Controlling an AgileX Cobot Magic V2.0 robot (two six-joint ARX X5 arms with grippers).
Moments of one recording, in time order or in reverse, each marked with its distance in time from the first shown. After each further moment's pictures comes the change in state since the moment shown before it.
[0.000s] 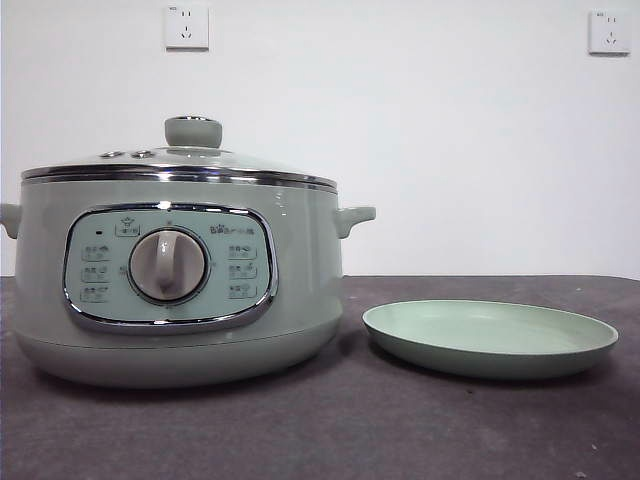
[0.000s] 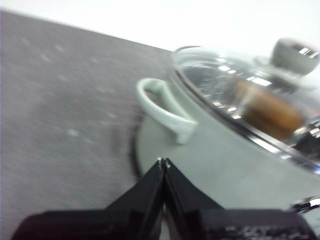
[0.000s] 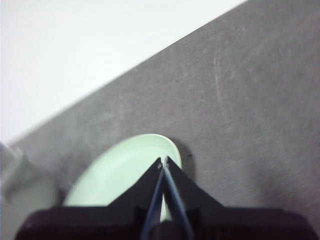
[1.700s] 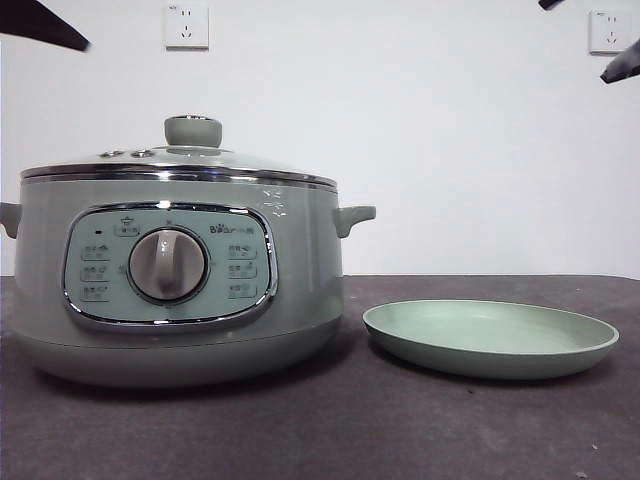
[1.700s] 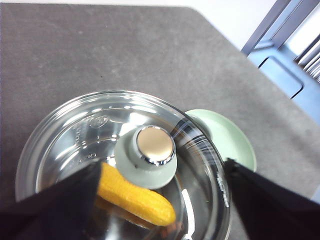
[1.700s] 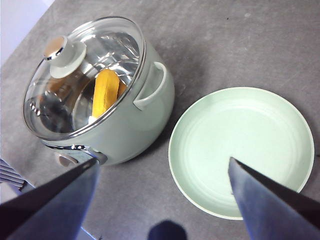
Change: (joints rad) left arm -0.152 1.046 1.022 -0.346 0.288 0.269; right arm 0.000 0.929 0.924 -0.556 -0.598 -0.558
